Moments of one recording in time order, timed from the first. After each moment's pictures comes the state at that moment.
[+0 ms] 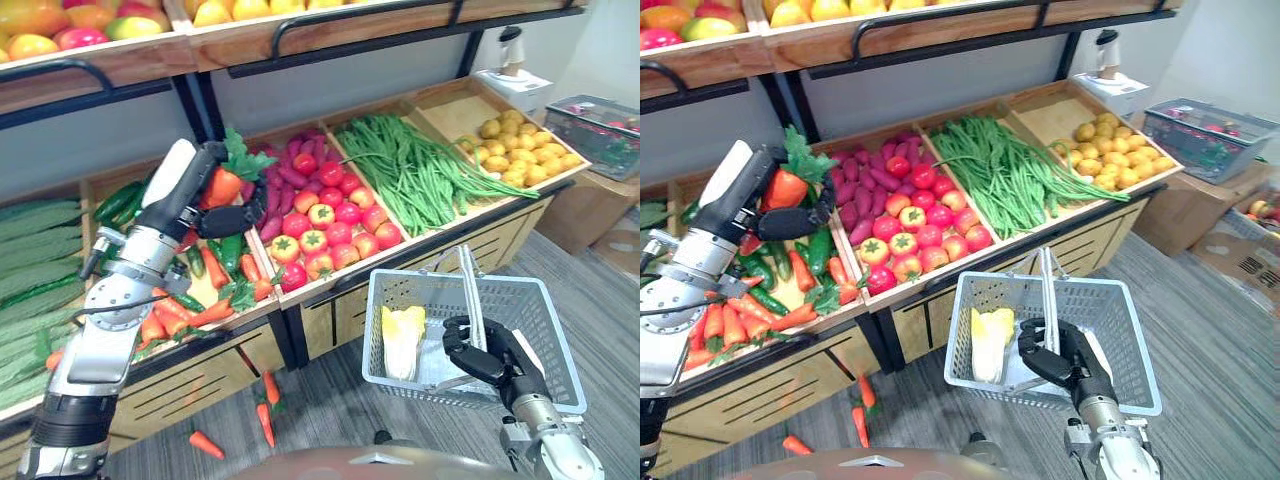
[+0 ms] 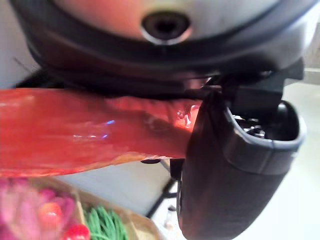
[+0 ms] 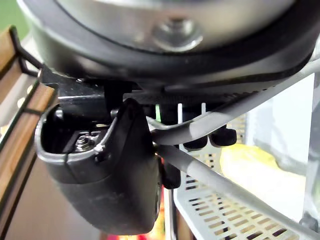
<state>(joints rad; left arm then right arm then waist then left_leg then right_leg) -0.05 0.63 0.08 -0.29 0.12 -0.18 -0.14 0.54 -0.14 -0.31 -0.19 0.01 0.01 0.30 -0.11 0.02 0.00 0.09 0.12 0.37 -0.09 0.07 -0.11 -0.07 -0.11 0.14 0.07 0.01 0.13</state>
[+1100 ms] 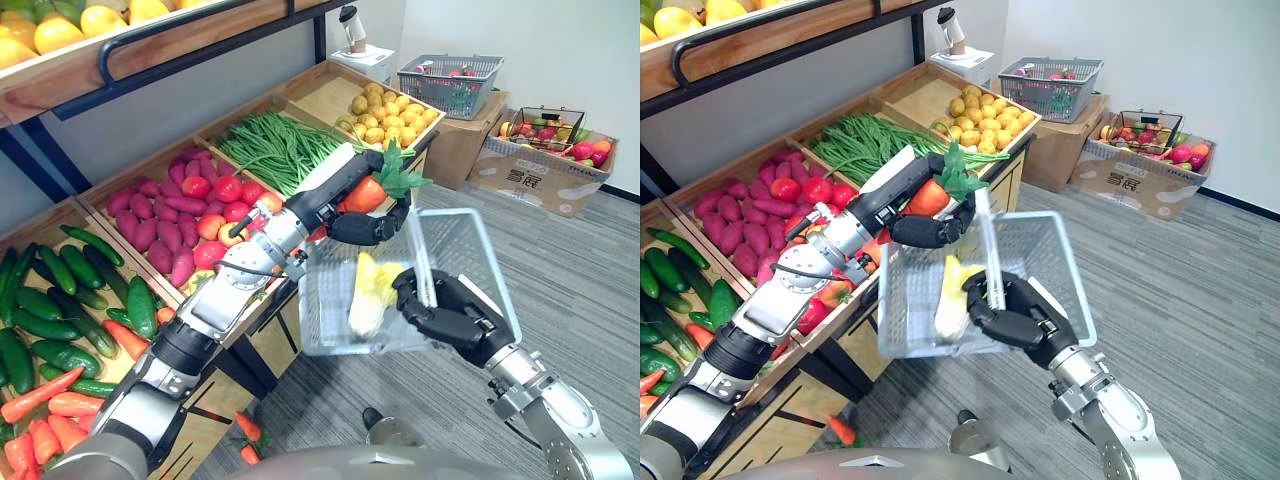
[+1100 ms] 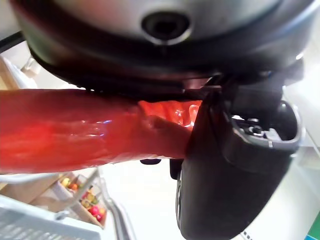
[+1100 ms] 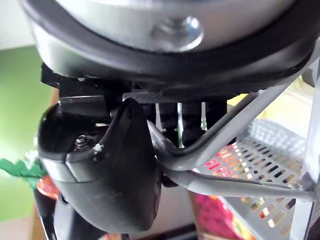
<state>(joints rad) -0.48 0.42 -0.43 -0.04 0.01 -0.22 -0.18 0.44 -0.52 0.00 -0.35 0.56 0.05 0.50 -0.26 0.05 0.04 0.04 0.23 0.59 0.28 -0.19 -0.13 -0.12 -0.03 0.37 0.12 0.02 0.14</state>
